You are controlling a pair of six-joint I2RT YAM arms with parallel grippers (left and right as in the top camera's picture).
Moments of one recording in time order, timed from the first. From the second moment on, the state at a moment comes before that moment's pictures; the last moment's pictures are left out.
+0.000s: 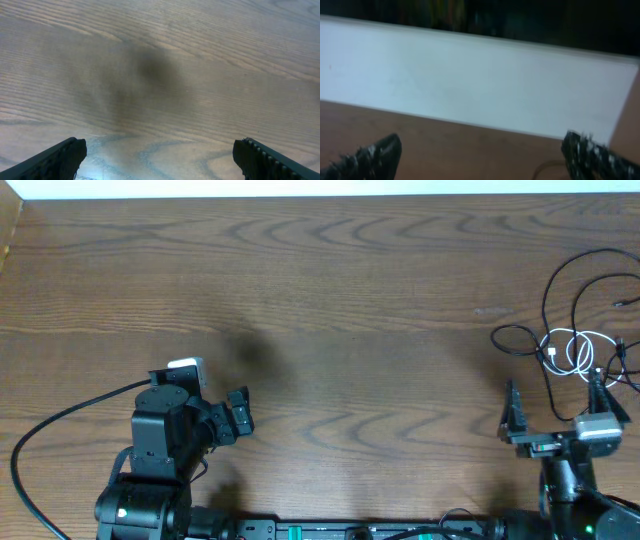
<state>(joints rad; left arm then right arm) -0.12 0.64 0.79 -0.92 0.02 -0.30 -0.10 0.05 0.44 -0.23 -0.21 -0.07</state>
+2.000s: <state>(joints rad) -0.12 0.64 0.79 -0.92 0.02 -0.30 -0.07 0.01 0.01 -0.06 -0.20 -0.15</state>
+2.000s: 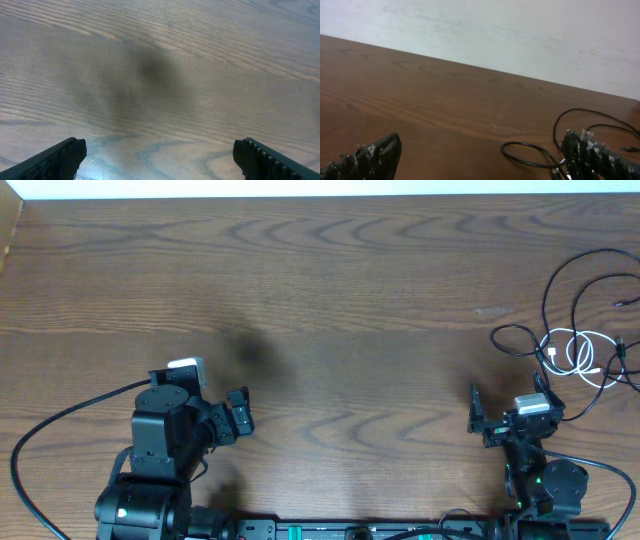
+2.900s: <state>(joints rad) -0.12 0.64 0.79 -0.92 0.02 -0.30 -0.07 0.01 0.01 -0.06 -0.20 -0.15</state>
